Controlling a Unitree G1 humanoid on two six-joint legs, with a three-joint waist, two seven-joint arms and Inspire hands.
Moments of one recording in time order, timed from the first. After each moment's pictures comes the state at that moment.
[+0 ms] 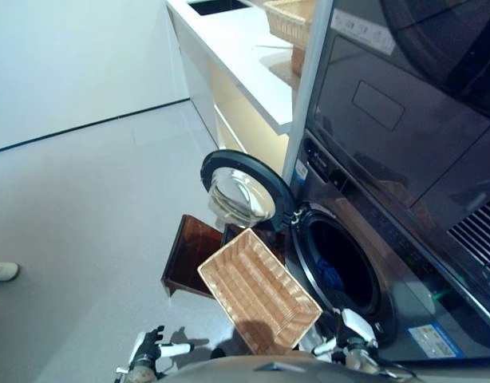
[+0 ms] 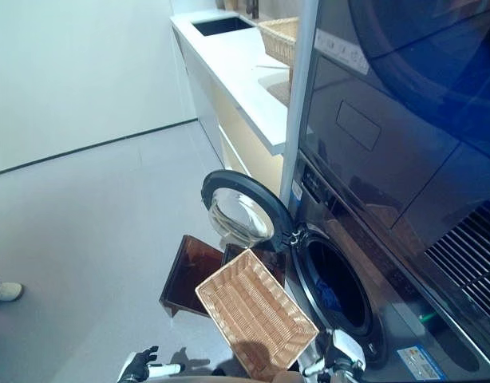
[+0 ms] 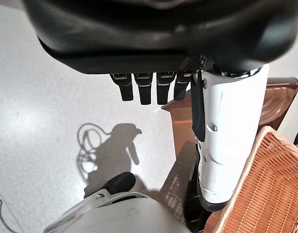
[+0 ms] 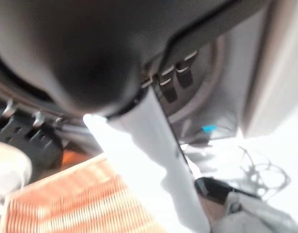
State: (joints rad) left arm 0.04 0.17 -0.12 1.35 0.13 -0.18 0.21; right arm -0.03 -0.24 0.29 1.35 -0.40 -0.09 -0.41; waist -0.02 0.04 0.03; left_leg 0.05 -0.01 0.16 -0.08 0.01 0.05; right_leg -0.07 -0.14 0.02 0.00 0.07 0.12
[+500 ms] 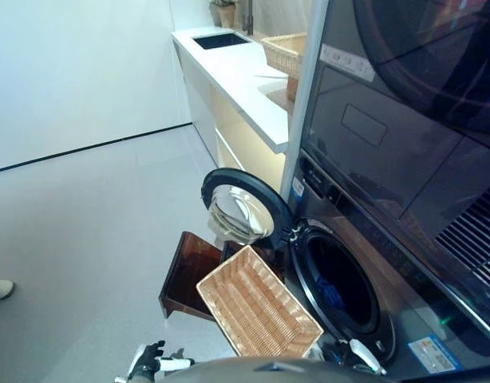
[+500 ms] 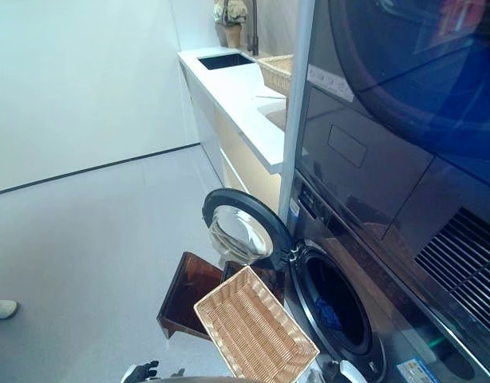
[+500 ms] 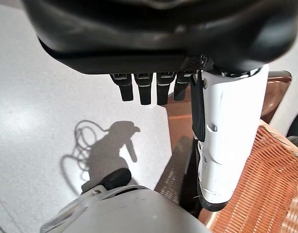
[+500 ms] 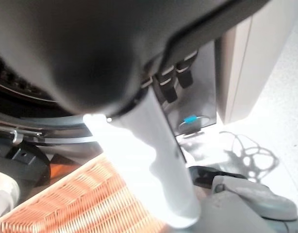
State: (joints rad) left arm 0.04 0.18 -0.14 1.36 0.15 -0.16 0.17; right arm 0.03 -0.22 0.26 1.38 -0.37 -0.08 -0.34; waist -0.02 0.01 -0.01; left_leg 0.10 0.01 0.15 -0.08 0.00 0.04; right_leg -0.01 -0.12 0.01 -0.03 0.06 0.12
